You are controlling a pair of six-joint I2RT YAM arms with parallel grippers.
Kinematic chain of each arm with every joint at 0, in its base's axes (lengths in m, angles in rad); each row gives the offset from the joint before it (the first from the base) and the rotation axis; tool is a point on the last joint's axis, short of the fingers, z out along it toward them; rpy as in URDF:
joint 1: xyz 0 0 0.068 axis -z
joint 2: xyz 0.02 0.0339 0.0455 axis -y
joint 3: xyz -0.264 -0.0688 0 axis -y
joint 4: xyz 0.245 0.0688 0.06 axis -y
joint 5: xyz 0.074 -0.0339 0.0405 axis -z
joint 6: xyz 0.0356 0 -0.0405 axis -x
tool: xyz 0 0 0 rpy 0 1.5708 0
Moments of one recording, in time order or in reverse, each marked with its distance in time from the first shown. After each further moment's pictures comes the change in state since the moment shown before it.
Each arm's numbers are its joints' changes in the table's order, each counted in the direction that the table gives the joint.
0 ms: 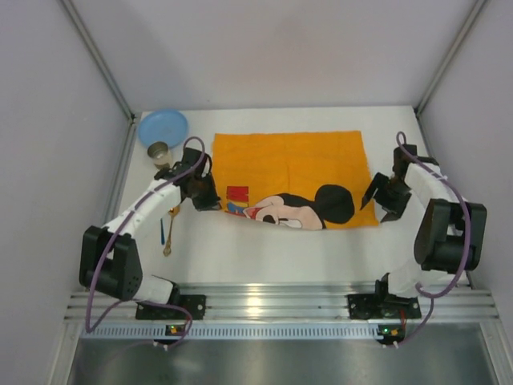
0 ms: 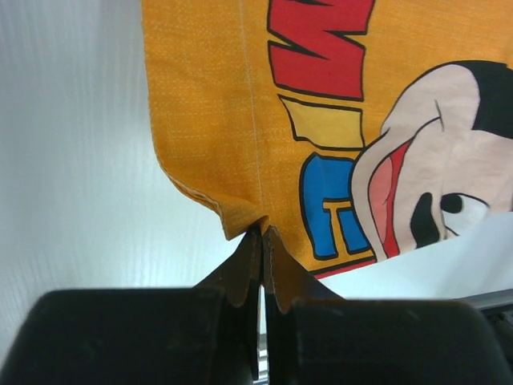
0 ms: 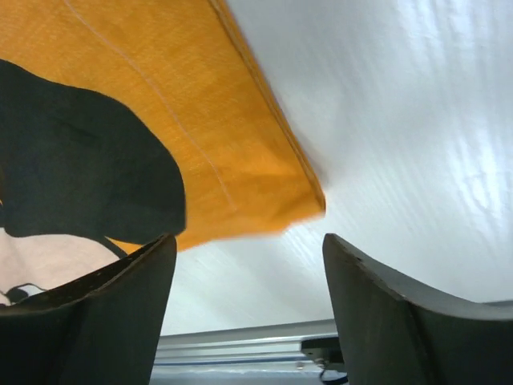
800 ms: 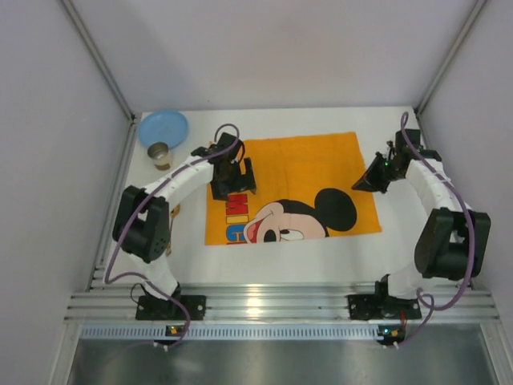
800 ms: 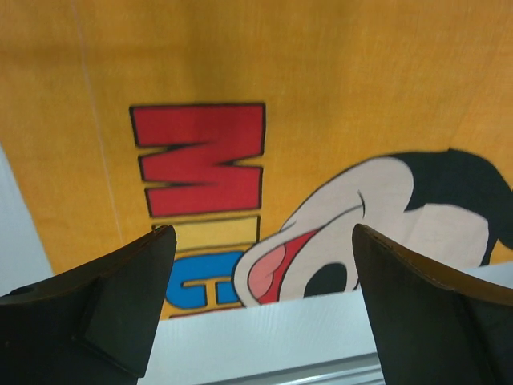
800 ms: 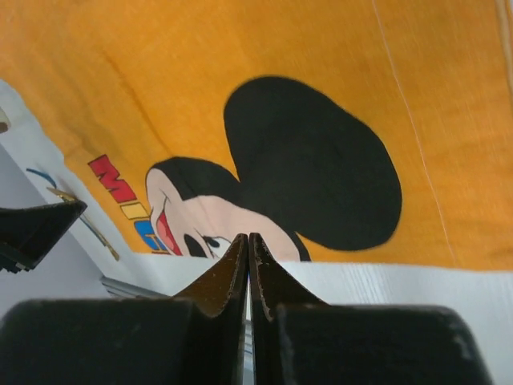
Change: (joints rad) left arm 0.158 -0.272 0.259 -0.031 -0.097 0.066; right arm -0.029 0.112 0.051 0.115 -0.303 -0.081
